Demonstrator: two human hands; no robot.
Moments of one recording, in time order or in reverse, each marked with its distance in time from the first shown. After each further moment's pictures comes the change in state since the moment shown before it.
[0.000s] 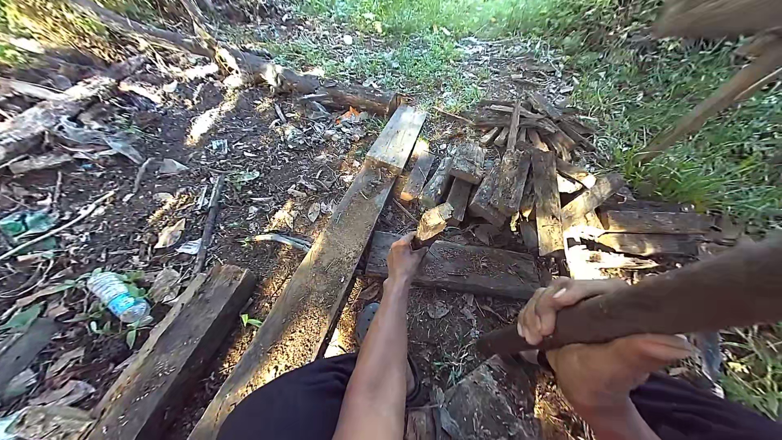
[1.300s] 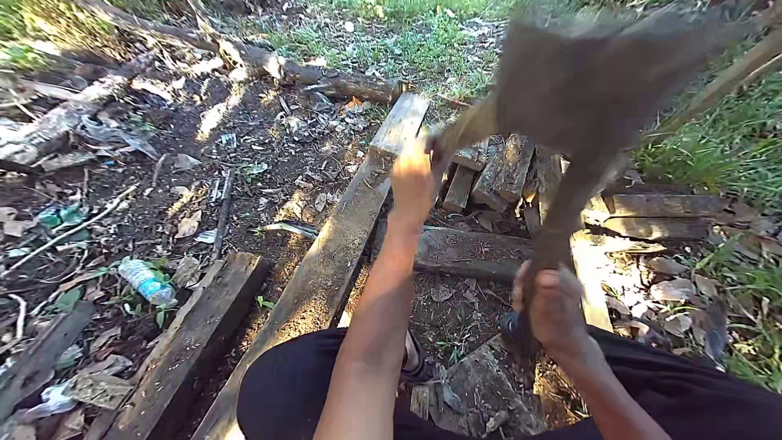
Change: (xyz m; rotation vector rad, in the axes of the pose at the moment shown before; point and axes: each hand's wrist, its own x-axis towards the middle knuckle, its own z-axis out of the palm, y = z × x) left_hand 0.016 0.172 -0.113 0.059 0.362 0.500; right_hand -0.033 0.037 -0.041 -0.440 -0.078 0.367
